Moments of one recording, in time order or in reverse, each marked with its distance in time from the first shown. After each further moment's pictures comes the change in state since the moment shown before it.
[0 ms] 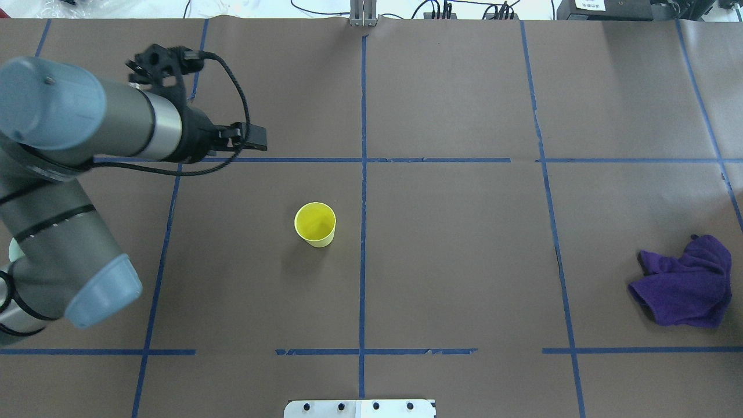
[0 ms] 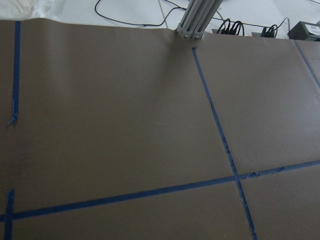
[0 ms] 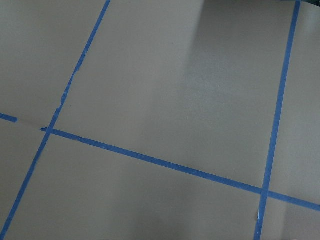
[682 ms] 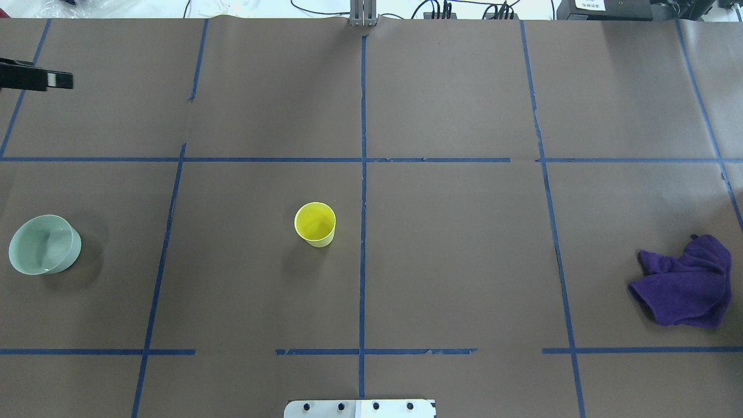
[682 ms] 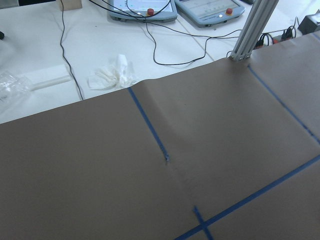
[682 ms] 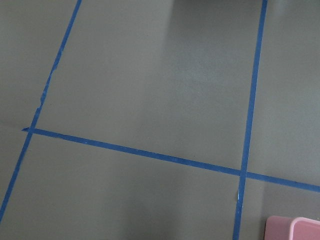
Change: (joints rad) left arm -0.469 0.326 0.067 -0.601 -0.376 0.446; right arm 0.045 -0.001 0.014 -0.084 0.004 -0.014
